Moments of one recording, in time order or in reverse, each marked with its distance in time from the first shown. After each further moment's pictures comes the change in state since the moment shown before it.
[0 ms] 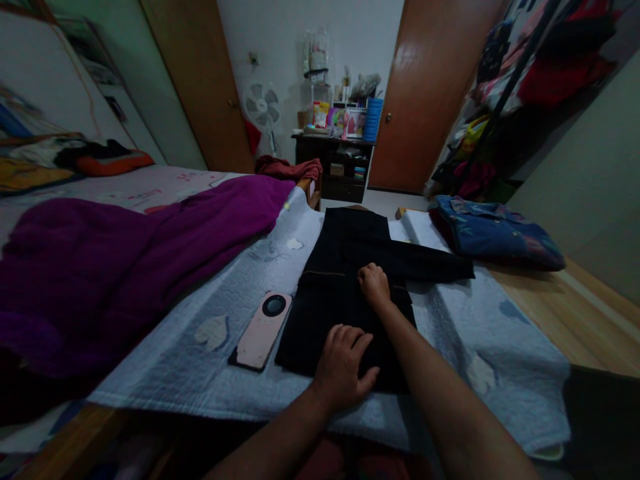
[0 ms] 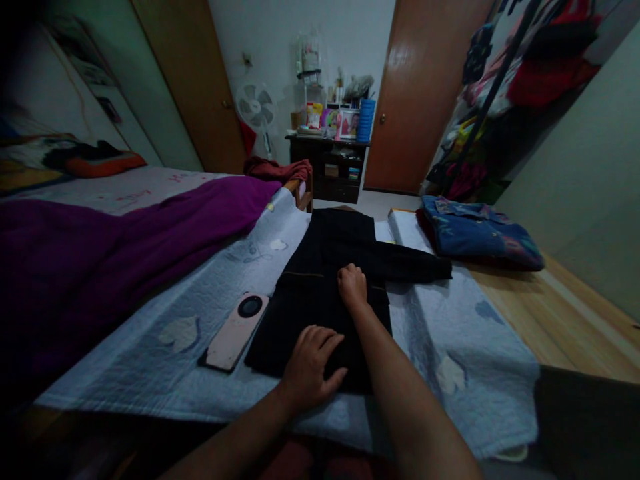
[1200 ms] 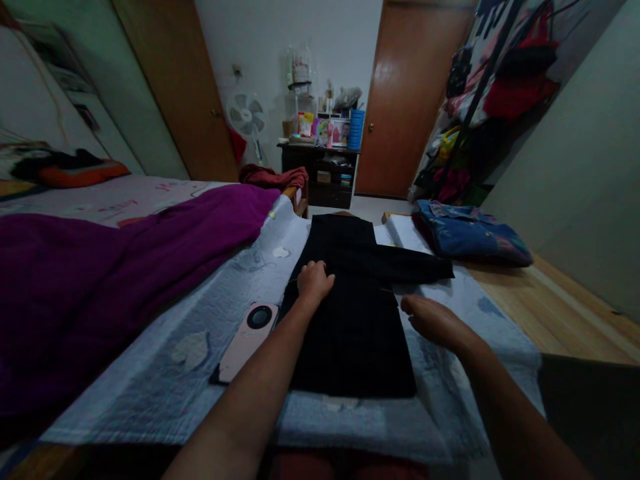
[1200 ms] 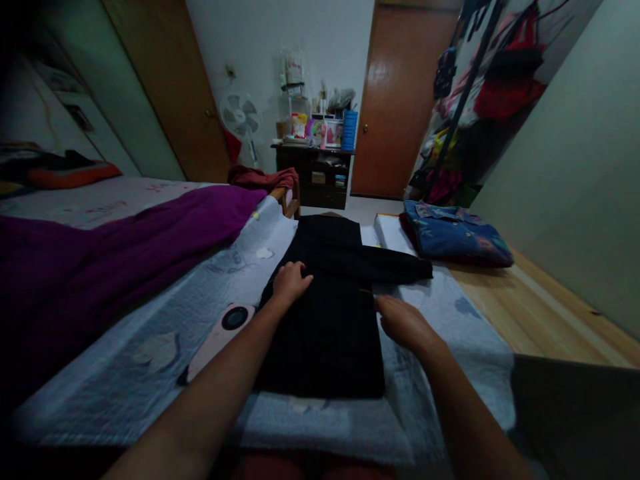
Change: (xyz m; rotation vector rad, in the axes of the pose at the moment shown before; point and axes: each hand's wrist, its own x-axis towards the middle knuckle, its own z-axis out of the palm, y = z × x) left_hand 0.154 -0.076 -0.042 0.334 0.061 -0.489; right_hand -0.097 0.072 -0.129 0.005 -0.282 -0.069
